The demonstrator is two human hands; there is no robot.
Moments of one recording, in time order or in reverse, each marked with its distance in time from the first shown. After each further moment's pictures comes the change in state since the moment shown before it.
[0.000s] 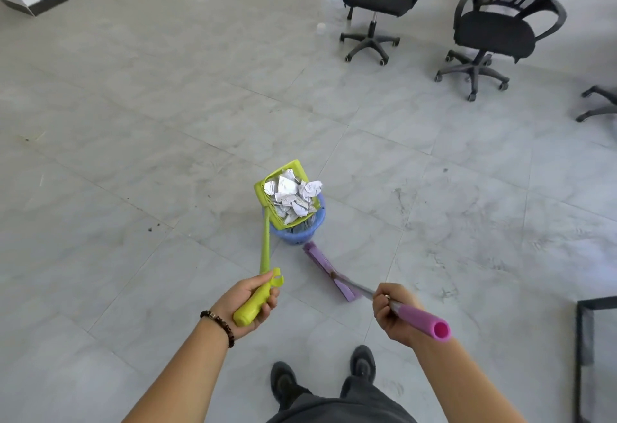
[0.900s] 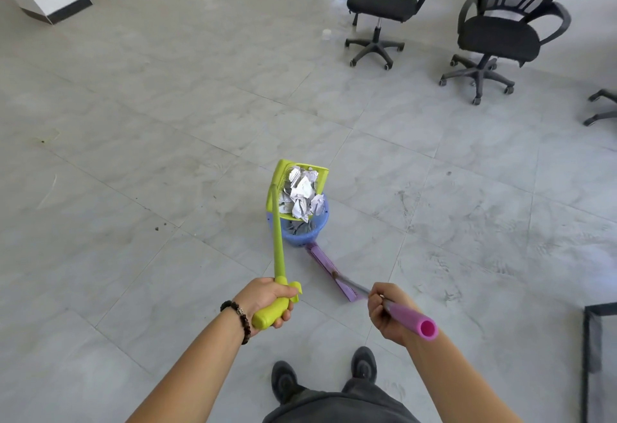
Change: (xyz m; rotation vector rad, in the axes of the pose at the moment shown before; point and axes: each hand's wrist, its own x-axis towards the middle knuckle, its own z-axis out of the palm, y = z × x) left_hand -0.015 -0.029 0.042 0.485 0.159 0.128; right_hand -0.009 0.012 -0.006 0.019 -0.045 -0.011
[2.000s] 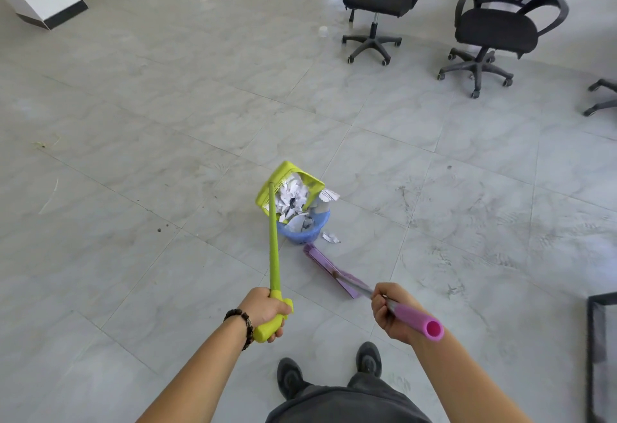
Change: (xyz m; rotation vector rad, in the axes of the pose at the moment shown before) left_hand 0.022 -0.034 -0.015 0.268 0.122 -0.065; right_hand 0.006 0.009 -0.010 -0.080 0.021 0.006
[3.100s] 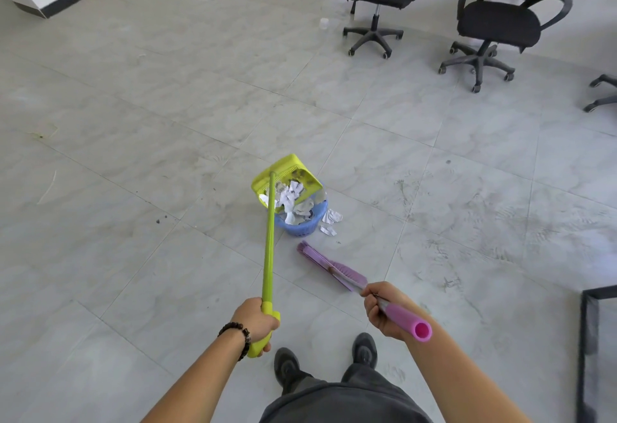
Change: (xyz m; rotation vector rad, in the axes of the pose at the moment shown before) left_hand -0.005 -0.043 0.006 0.239 0.146 -0.009; right_hand 0.007 0.014 -0.006 -0.113 0.024 0.029
